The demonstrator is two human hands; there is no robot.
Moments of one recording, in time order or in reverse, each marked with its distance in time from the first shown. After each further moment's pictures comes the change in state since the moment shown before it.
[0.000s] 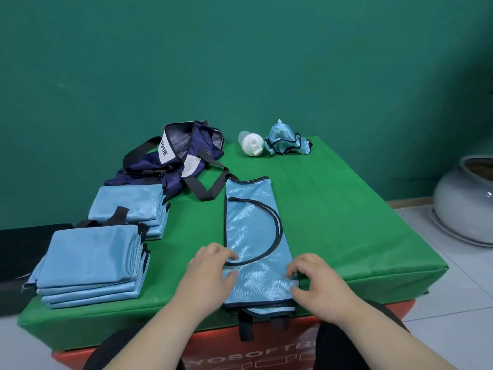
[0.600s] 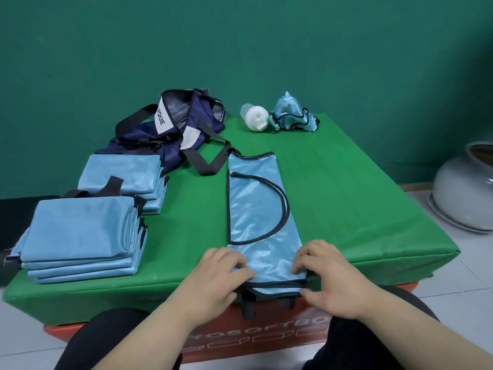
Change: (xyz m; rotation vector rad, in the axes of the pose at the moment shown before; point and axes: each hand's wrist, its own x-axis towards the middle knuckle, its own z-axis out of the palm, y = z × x) left_hand -0.020 -0.046 0.045 0.256 -0.059 0.555; right_hand -0.012 0.007 0.000 -0.195 -0.103 -0.189
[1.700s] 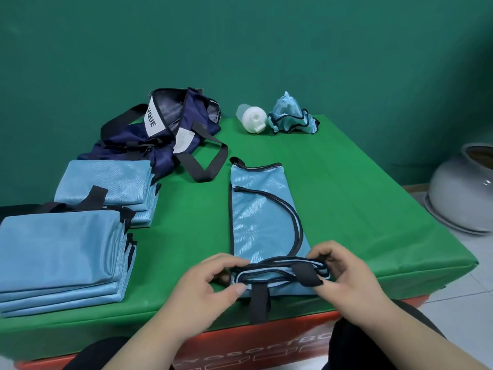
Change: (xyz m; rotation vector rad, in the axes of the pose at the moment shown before) left_hand 0.008 -0.006 -0.029 -0.853 0.176 -0.479; right_hand 0.026 -0.024 0.005 0.712 0.391 0.256
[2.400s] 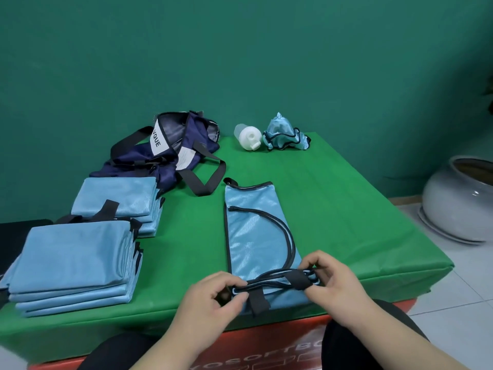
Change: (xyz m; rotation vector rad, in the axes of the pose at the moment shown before) left_hand -0.022 0.016 0.022 0.061 0.161 0.029; right_hand -0.012 -0.005 -0.004 0.110 -0.032 0.156
